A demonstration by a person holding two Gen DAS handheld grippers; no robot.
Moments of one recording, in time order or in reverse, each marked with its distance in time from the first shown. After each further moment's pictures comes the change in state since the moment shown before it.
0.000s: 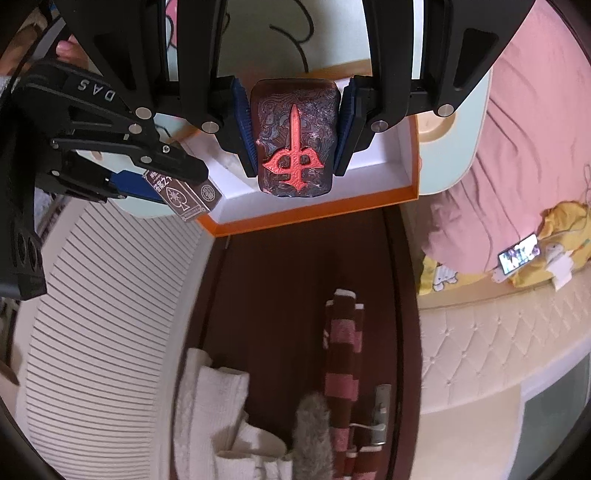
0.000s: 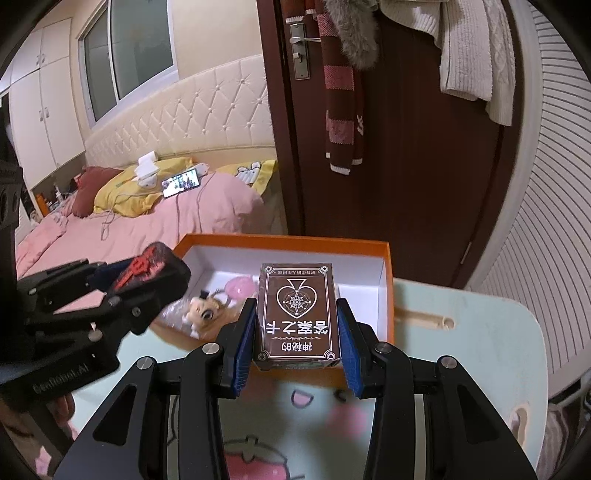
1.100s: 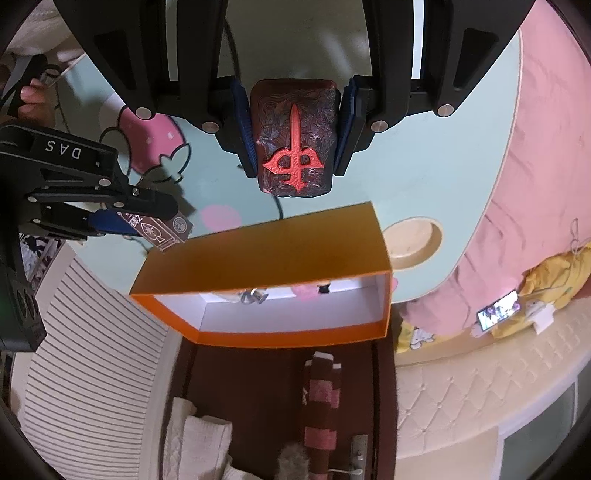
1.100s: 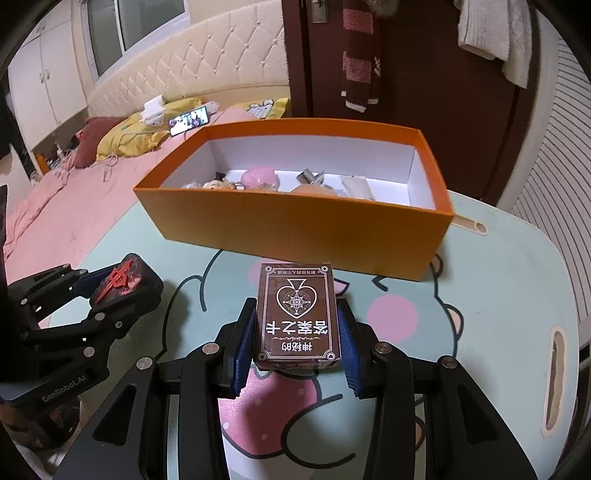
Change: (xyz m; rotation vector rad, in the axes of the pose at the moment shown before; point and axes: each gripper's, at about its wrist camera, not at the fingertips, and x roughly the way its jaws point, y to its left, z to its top) left arm -0.020 0.005 -0.108 -0.006 0.124 0.067; right arm 0.014 0.018 -0.077 -0.038 0.179 0.012
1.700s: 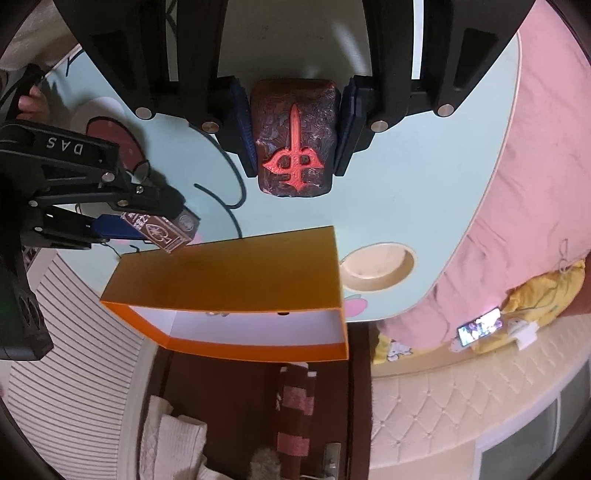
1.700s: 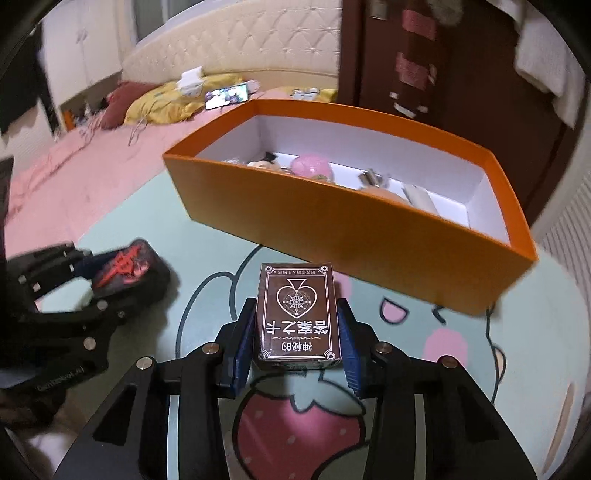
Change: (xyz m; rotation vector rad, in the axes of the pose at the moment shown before) left arm 0.008 0.021 -0.021 -0.042 0.014 0.054; right arm 0.035 0.029 0.009 -0.147 0.039 0.059
